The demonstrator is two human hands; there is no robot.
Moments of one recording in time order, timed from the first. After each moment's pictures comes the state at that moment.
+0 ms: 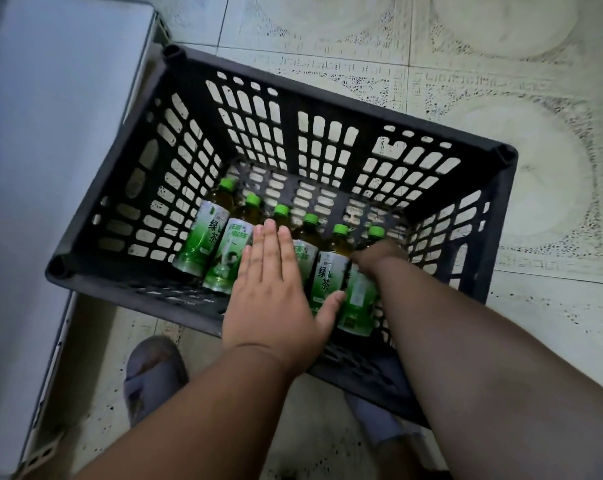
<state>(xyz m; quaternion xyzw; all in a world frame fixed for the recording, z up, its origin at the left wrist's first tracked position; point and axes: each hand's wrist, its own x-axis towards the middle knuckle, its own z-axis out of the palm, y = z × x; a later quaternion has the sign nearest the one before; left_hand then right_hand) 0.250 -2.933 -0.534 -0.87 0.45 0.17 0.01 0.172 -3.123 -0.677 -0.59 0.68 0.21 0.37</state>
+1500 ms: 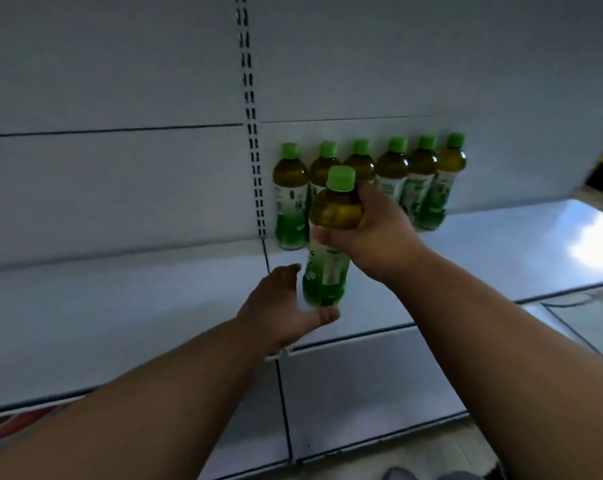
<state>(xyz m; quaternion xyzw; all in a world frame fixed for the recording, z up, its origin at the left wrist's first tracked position) 0.457 -2.460 -0.314 -0.95 -0.07 -0.03 -0.30 0.508 -2.617 -0.200 -0.83 -0.24 -0.03 0.51</state>
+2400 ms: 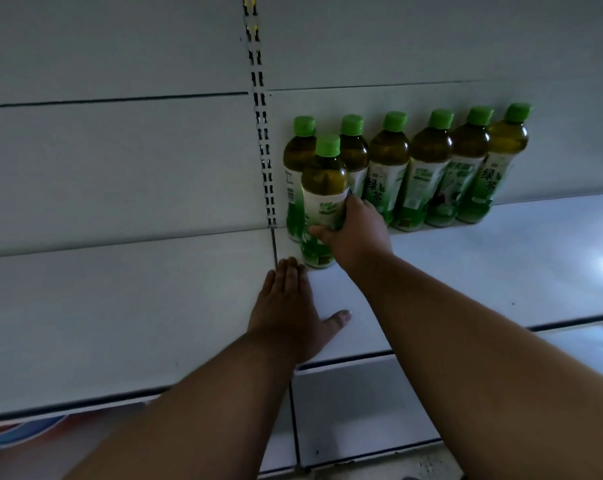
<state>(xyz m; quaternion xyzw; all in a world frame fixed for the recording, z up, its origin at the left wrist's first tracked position) 0.497 -2.462 -0.364 -0.99 -0.10 -0.01 -0.09 0.599 -2.555 -0.281 -0.91 -0.17 -0.04 0.38</state>
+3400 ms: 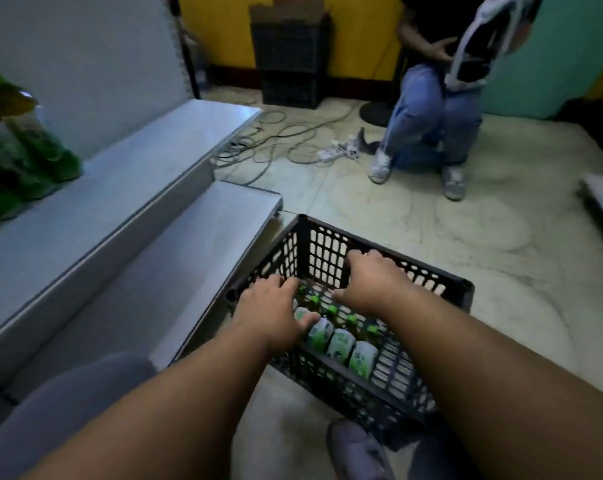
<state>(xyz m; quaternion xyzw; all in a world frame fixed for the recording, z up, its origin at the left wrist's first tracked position) 0.296 -2.825 -0.371 -0.91 0.40 0.09 -0.08 0.207 -2.983 -0.325 -0.92 0.34 0.09 0.15</state>
